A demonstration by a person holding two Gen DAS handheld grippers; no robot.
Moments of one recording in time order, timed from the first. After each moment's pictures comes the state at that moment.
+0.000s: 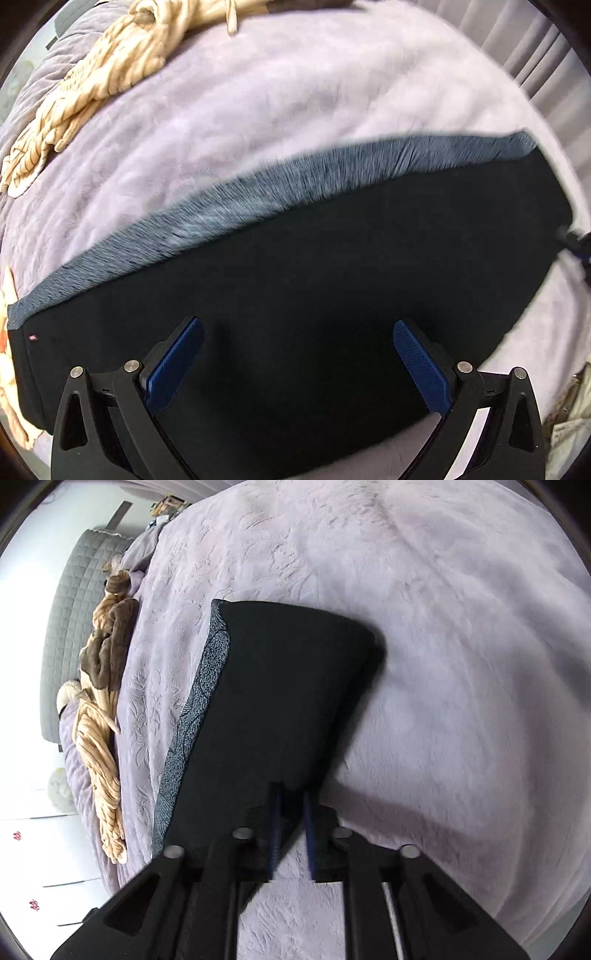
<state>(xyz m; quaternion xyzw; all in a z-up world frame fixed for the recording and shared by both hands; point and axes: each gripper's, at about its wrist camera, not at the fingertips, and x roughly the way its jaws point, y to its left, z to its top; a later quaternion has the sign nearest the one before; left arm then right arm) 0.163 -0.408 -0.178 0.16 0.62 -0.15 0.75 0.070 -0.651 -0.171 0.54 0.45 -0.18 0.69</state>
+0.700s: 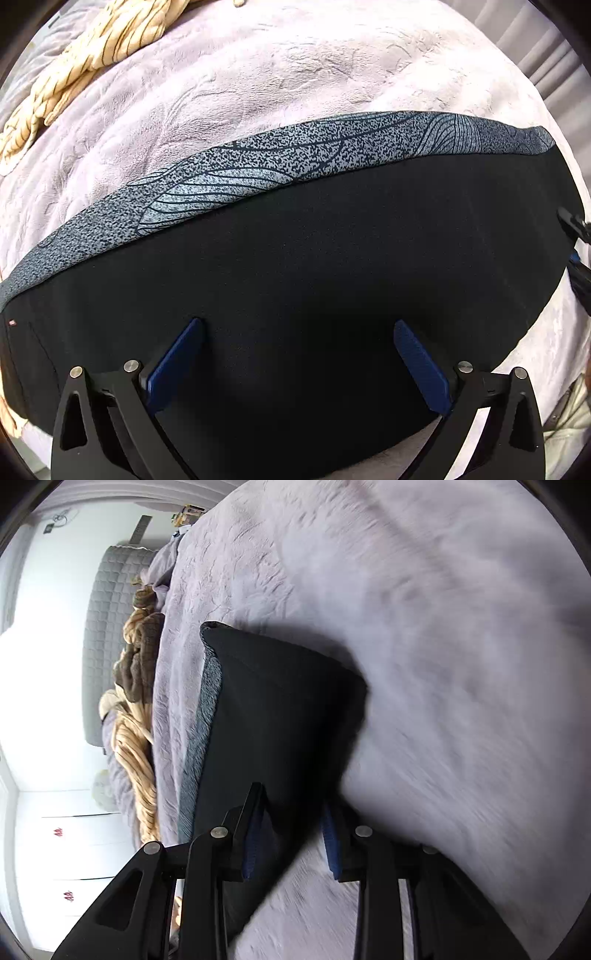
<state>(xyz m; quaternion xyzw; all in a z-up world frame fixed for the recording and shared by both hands) 0.179 -0.394 -0.195 0.13 0.65 -0.15 0.73 0.058 -0.678 -0.213 0.60 0.38 -0.11 0.70</state>
